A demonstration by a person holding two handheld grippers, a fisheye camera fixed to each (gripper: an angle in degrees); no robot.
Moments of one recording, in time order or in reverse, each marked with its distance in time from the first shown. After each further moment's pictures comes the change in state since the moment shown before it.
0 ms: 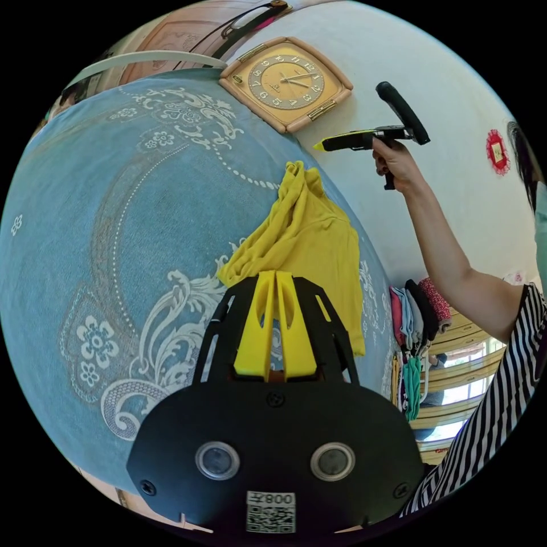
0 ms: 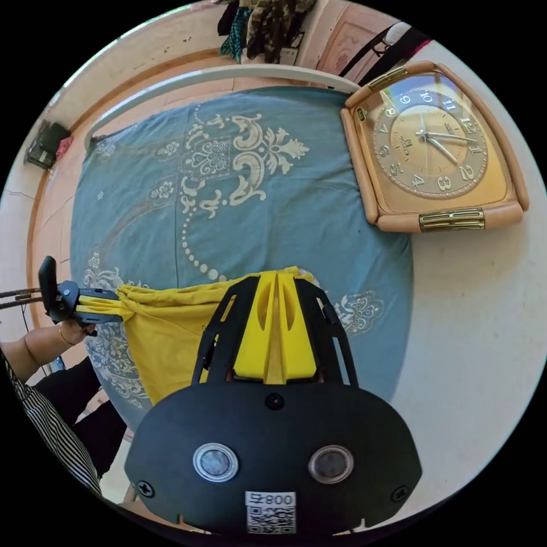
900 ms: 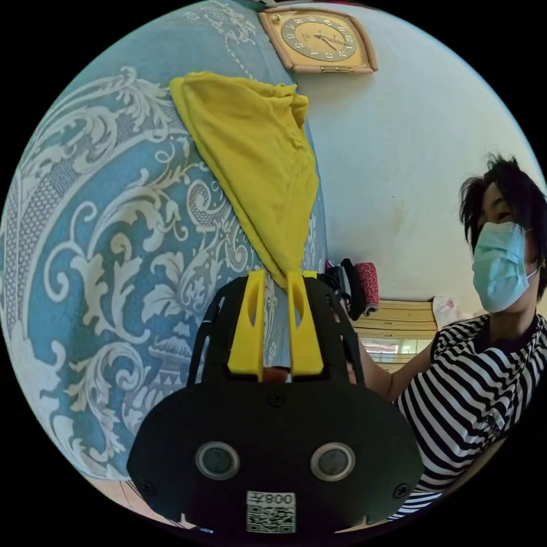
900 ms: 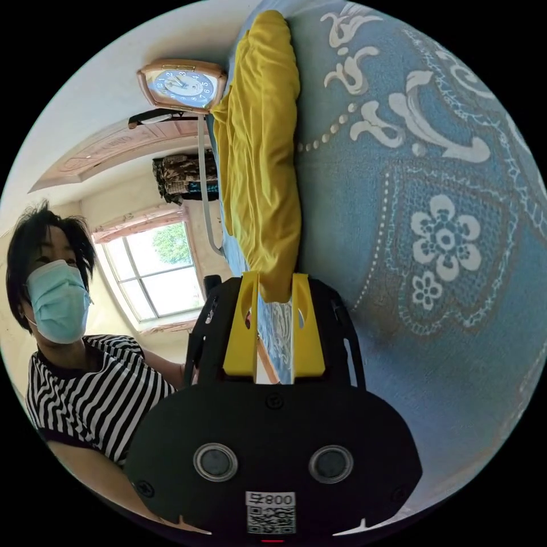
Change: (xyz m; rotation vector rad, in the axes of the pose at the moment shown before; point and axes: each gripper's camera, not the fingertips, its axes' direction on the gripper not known) left arm 0.015 0.083 0.025 -0.222 0.410 -0.240; right arm -0.021 0.494 0.174 0.373 -1.239 0.942
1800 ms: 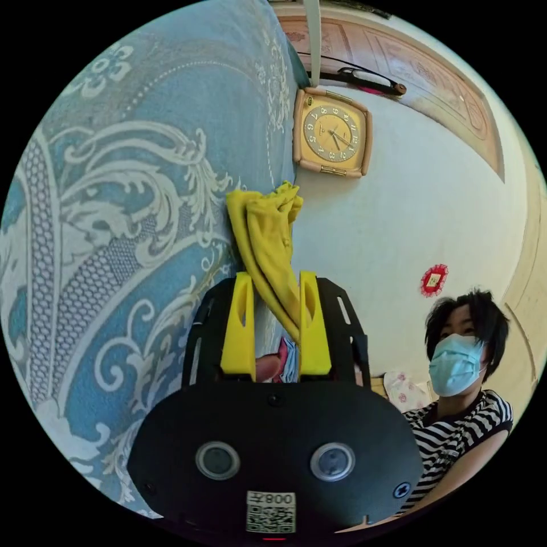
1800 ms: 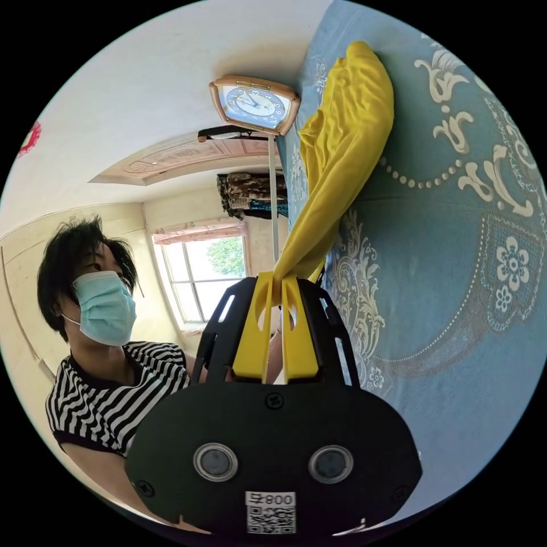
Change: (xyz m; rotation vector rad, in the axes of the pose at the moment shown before) left arm -0.056 0.033 0.061 0.431 0.261 -0.187; right arm 0.026 0.212 -0.077 0.110 -0.295 -0.106
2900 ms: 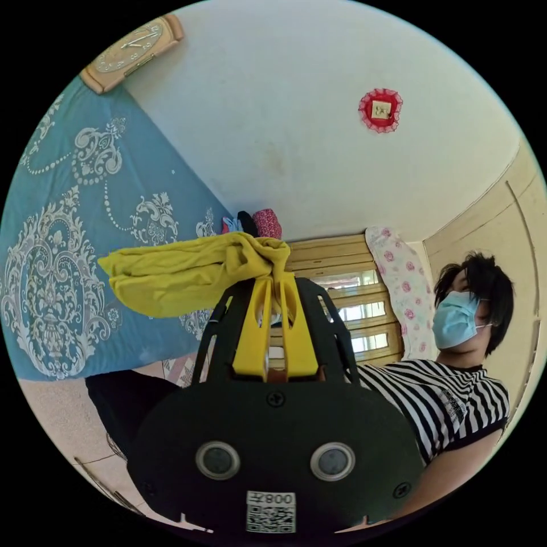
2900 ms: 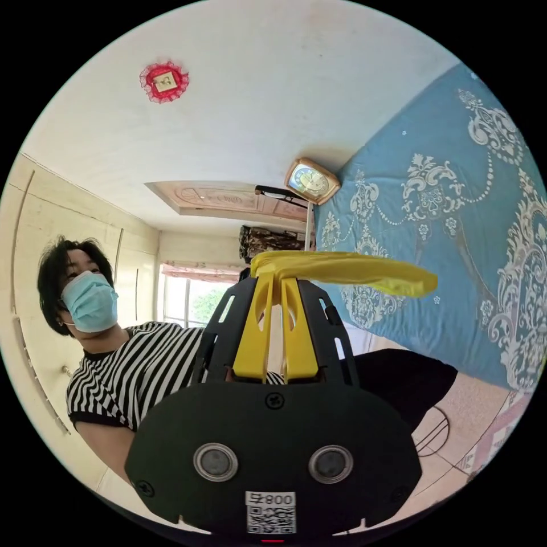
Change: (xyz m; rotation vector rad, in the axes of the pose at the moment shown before) left arm 0.095 0.322 0.214 -0.764 -0.015 0.346; right arm -0.213 0.561 -0.166 0.407 0.094 -0.089
